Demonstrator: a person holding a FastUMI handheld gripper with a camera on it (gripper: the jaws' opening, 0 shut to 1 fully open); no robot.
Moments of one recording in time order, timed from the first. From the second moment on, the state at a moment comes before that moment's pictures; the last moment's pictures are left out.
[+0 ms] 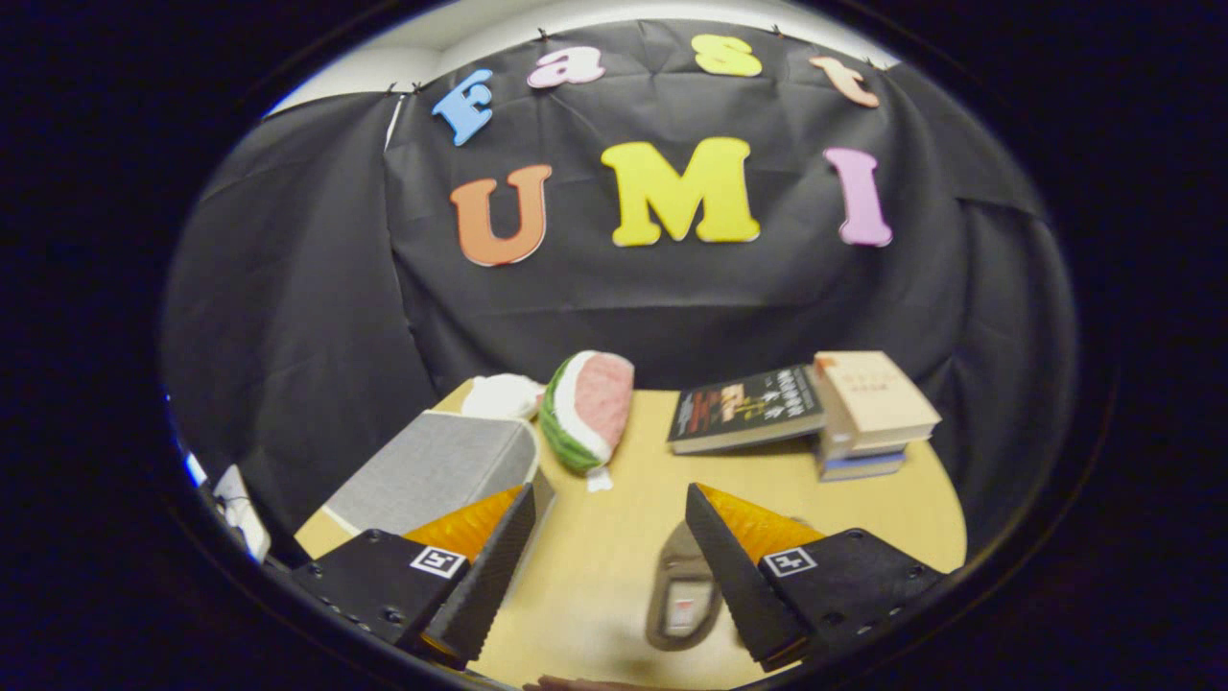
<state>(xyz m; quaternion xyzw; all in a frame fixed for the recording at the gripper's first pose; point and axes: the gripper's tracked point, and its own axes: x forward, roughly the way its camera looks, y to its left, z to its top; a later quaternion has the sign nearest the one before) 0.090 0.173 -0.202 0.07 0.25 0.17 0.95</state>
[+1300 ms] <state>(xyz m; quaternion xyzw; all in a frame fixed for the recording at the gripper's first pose) 0.112 0.316 -0.287 0.37 0.50 0.35 0.70</state>
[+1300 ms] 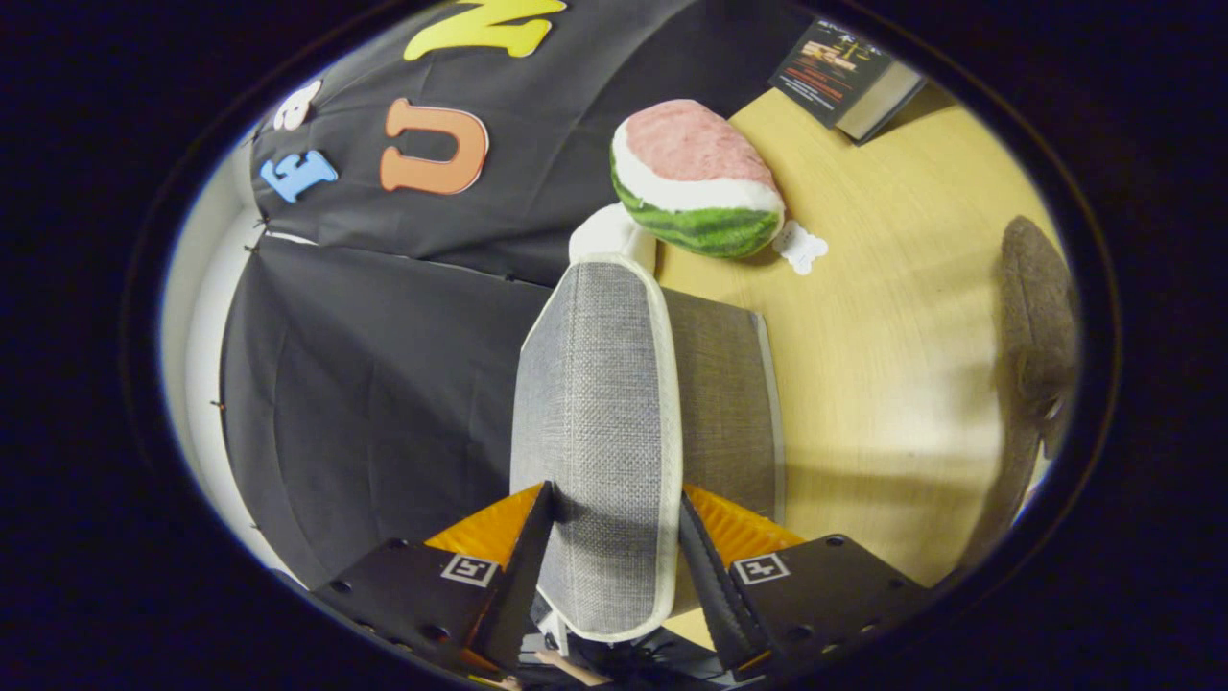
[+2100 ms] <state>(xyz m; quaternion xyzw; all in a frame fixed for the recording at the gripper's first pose) 0.100 0.309 -0.219 0.40 0.49 0.35 0.69</state>
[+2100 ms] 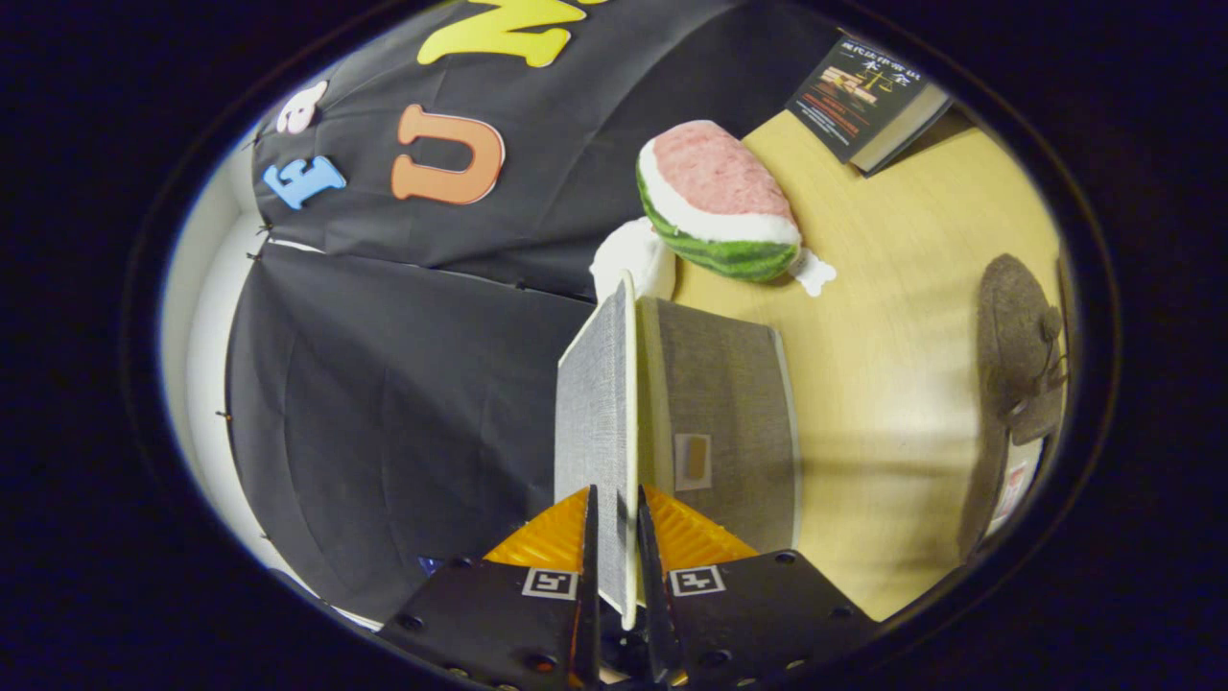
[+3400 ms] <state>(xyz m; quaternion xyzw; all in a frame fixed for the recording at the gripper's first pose) 0.076 0.508 -0.076 0.29 0.45 0.39 0.75</state>
